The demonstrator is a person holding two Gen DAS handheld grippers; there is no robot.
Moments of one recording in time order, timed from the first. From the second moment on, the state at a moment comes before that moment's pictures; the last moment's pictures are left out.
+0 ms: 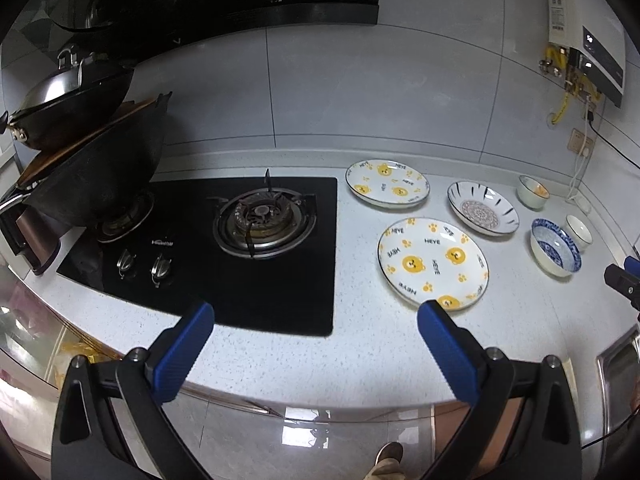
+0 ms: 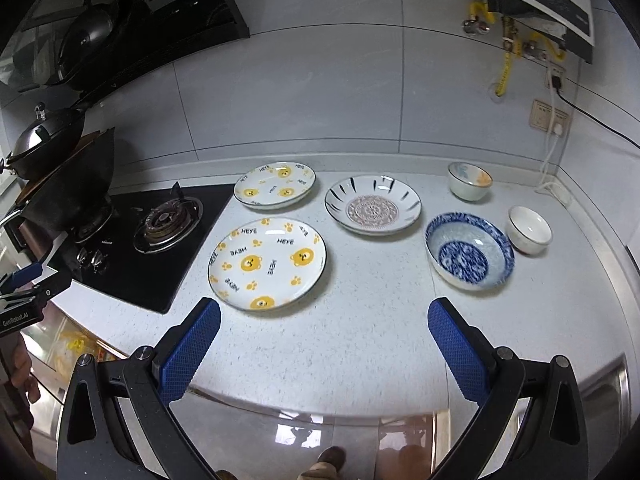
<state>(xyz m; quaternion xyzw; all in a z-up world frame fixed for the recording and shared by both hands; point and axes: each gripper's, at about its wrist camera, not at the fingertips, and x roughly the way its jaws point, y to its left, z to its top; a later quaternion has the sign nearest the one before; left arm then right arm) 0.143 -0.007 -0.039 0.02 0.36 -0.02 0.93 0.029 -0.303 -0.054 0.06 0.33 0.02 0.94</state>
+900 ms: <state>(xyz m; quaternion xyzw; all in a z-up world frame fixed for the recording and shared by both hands) 0.345 -0.101 -0.151 0.05 0.49 -0.10 0.86 0.213 -0.319 -0.165 0.11 0.47 0.09 0.87</state>
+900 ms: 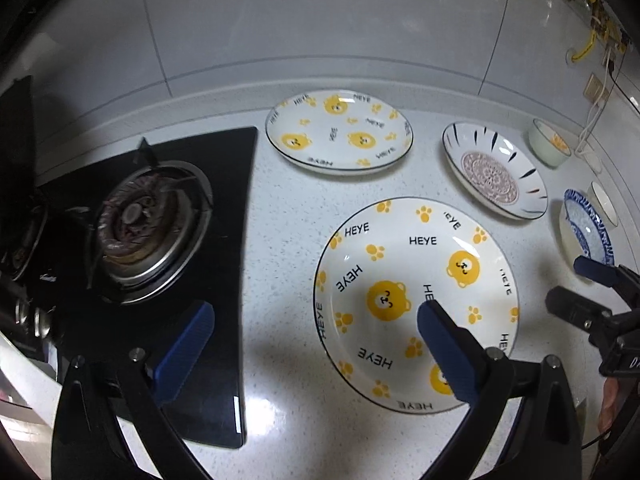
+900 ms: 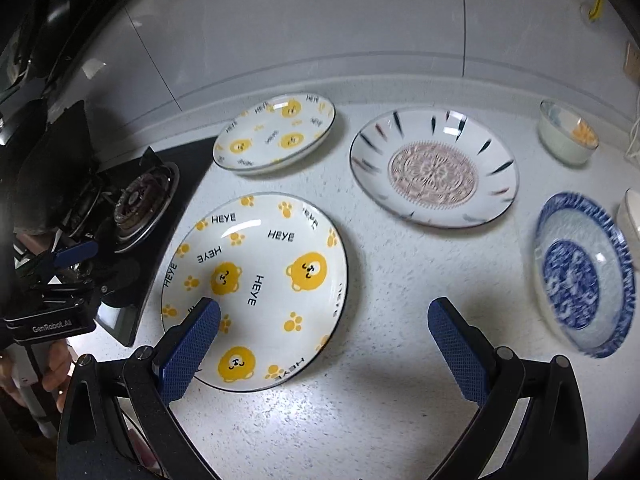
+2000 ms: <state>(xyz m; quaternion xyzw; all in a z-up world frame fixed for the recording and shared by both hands) 0.385 -0.111 -0.224 0.06 0.58 -0.16 0.79 0.257 -0.328 -0.229 0.17 0.55 0.14 0.81</state>
